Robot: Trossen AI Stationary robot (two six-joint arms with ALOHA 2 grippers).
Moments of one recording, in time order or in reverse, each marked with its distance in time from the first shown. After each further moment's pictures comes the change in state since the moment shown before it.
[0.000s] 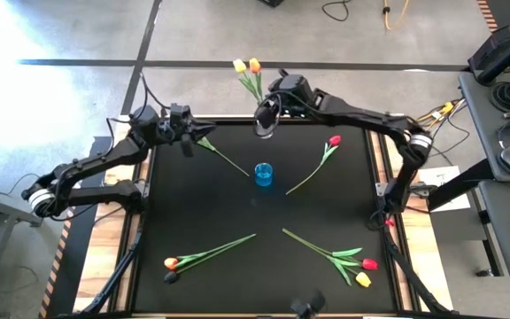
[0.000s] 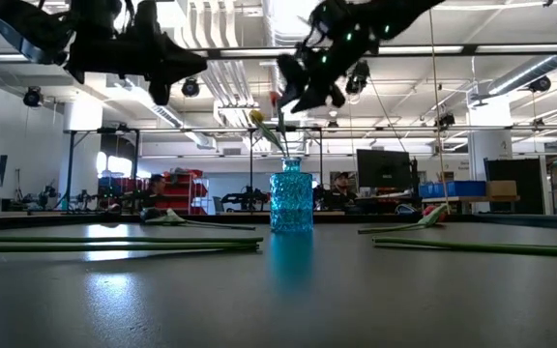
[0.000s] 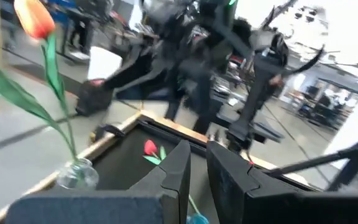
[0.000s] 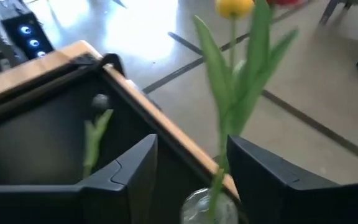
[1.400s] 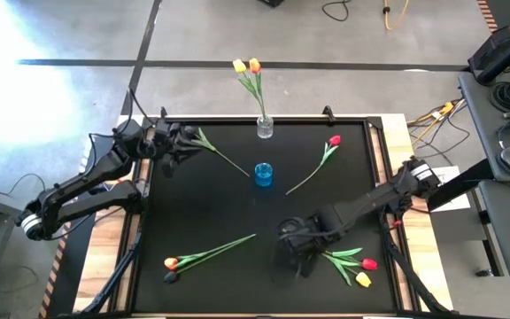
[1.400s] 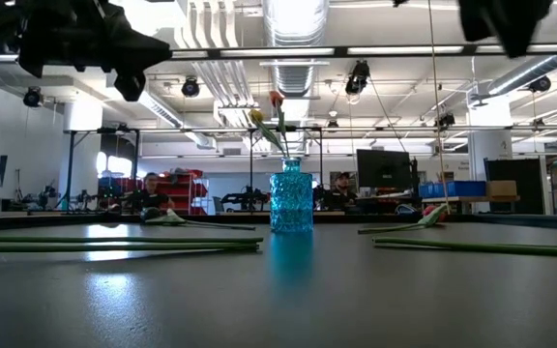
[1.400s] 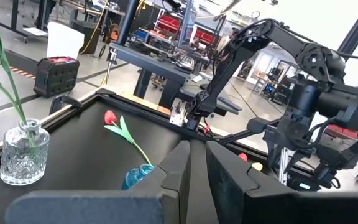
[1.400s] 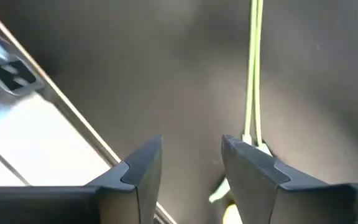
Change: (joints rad) left arm -0.005 -0.334 -0.122 -0.257 0.146 0.000; right arm 0.952 0.045 0.053 -0.942 -0.306 0.925
